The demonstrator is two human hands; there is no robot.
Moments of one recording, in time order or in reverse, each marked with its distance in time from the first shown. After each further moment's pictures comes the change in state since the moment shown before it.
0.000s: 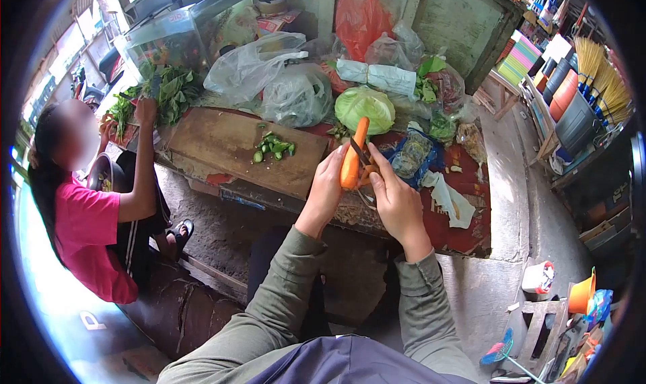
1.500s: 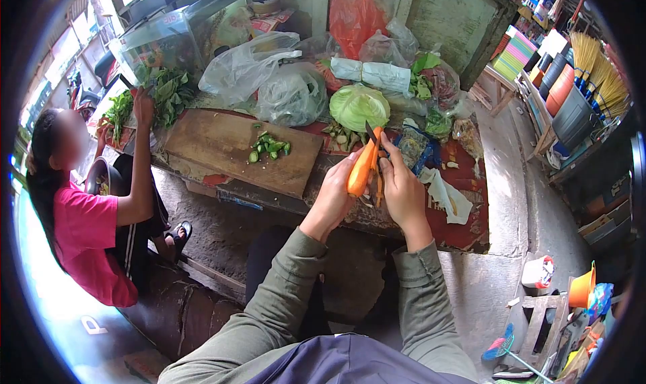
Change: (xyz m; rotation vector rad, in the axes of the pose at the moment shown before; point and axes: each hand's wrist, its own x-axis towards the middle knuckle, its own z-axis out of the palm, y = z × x) left_hand -0.009 -0.012 0.013 -0.107 -0.100 -0.117; right_hand 0.008 0.023 0.002 -0.047 0.129 0.061
